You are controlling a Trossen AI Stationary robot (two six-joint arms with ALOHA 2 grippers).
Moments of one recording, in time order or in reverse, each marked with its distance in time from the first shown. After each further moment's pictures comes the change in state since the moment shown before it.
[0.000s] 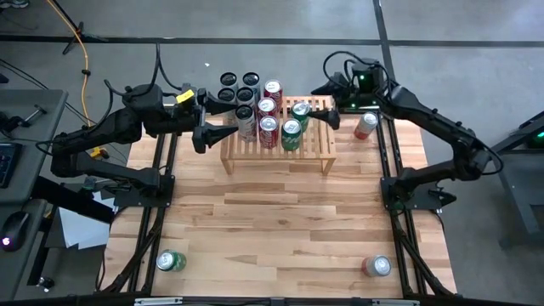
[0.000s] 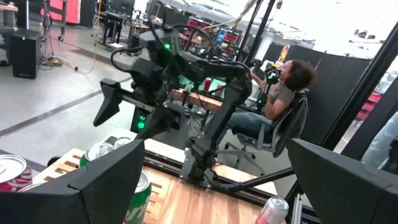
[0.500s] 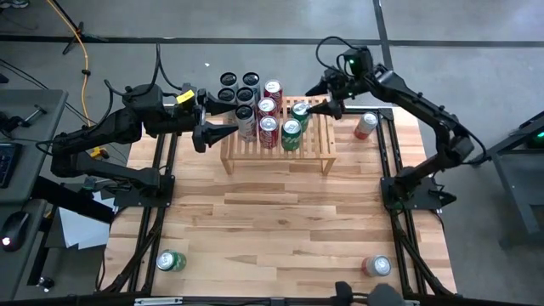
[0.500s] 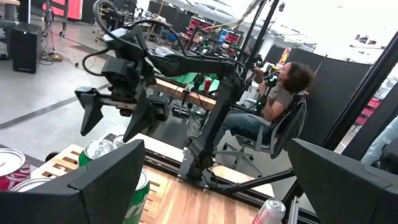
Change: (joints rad) left arm 0.000 0.000 0.000 -0.003 -0.006 -0.030; right arm -0.140 0.187 0.122 -0.095 -0.374 -0.053
